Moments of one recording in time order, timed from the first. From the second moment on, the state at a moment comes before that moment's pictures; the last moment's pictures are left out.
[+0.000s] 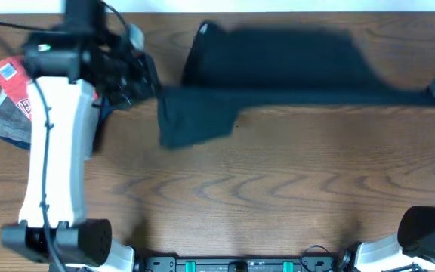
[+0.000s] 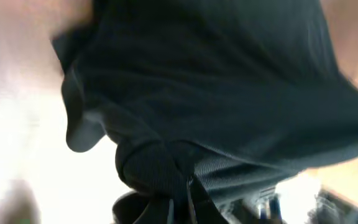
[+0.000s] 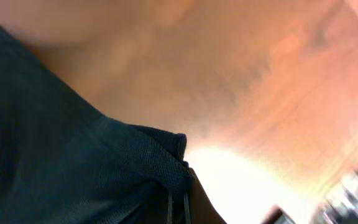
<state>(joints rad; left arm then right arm) -0.07 1.70 1.86 -1.53 0.50 -0.32 -0.38 1.71 1.84 -1.42 0.26 0.39</state>
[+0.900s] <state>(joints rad) -0.12 1.57 1.19 -1.42 0.52 -0.20 -0.63 1.73 1.38 -1.35 0.16 0.44</state>
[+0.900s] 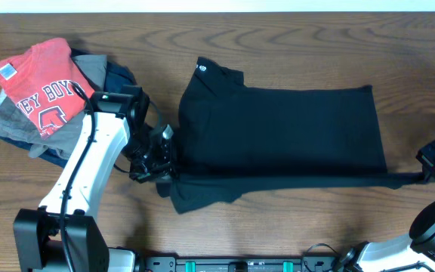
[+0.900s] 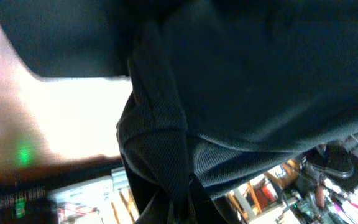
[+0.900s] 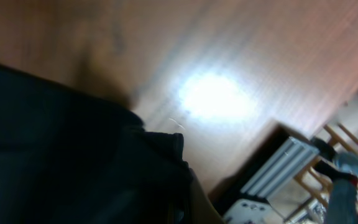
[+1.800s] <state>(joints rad) -0.12 1.67 1.19 -1.01 0.51 -0.35 -0.46 1.73 1.24 -0.95 0.08 0.37</state>
